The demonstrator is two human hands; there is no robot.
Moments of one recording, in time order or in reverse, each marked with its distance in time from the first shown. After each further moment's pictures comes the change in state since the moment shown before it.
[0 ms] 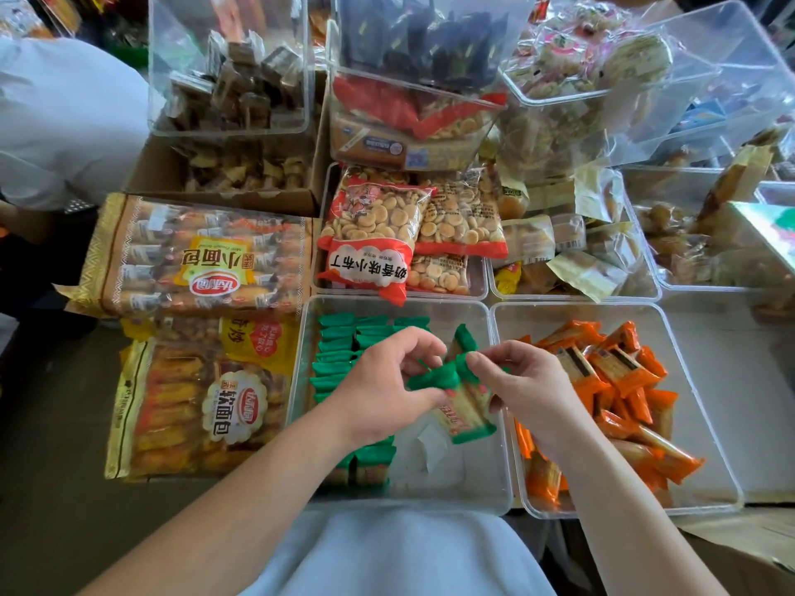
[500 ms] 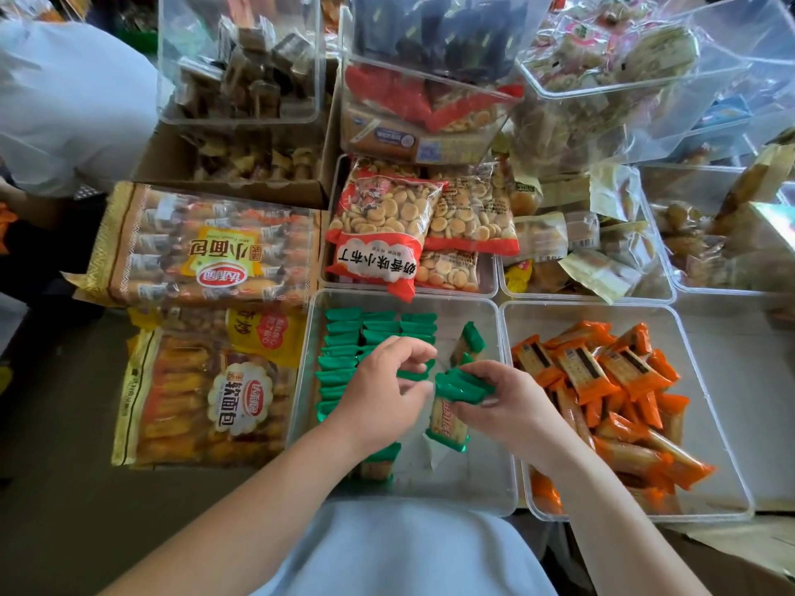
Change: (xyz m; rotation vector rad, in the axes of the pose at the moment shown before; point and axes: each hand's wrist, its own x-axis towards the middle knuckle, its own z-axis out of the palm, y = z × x) left_hand 0.000 -0.030 0.010 0.048 0.163 0.039; right_hand 0.010 0.032 0.014 -0.371 -0.175 -0.077
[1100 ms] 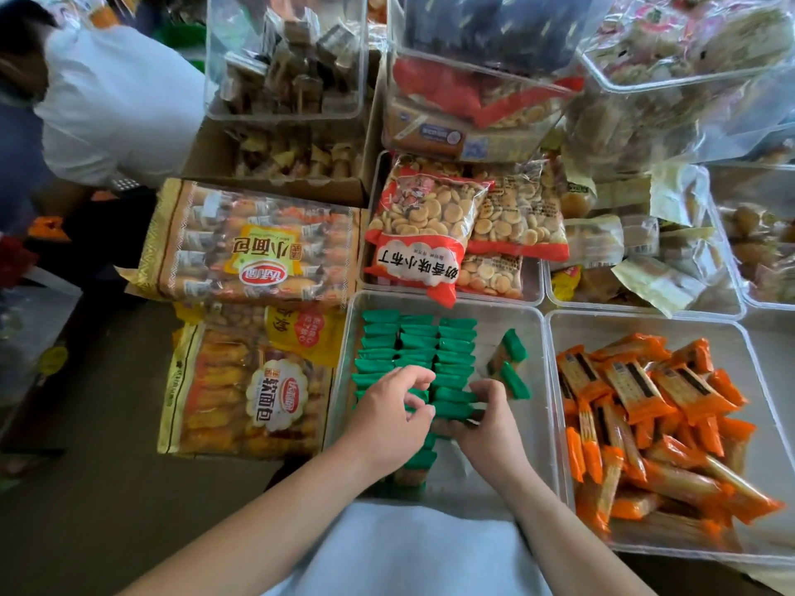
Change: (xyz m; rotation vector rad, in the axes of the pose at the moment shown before) left_hand -0.016 -0.037 -0.022 0.120 -0.022 -0.213; right_hand 0.044 0.047 0.102 0.152 0.145 0.070
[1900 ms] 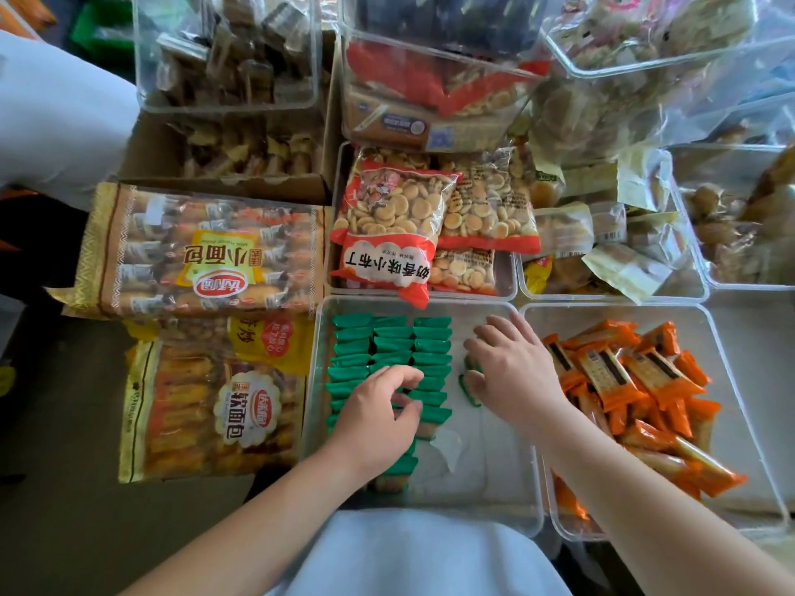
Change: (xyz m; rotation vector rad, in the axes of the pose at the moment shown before) left_hand 0.022 0.000 0.008 -0.008 -0.032 0.025; right_hand 0.044 -0.065 -0.080 -1.204 -0.029 -0.514
